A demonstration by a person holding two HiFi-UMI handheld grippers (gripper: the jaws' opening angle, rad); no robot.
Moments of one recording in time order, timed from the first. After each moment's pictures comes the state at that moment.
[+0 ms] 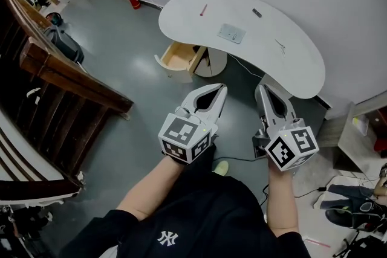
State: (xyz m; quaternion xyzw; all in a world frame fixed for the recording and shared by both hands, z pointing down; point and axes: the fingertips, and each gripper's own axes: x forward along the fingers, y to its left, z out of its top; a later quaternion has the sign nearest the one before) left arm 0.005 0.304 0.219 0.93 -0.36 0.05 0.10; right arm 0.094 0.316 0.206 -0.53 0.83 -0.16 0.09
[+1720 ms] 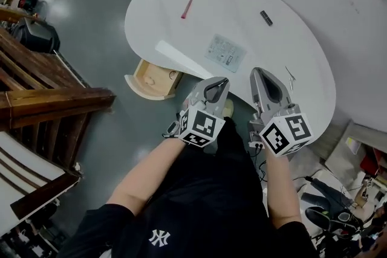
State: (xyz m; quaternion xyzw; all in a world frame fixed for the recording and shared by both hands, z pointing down) left arm 0.093 -0.052 0.423 0.91 -0.33 0.24 0.02; right arm 0.150 -0.071 0.331 -0.52 0.82 -0.24 0.02
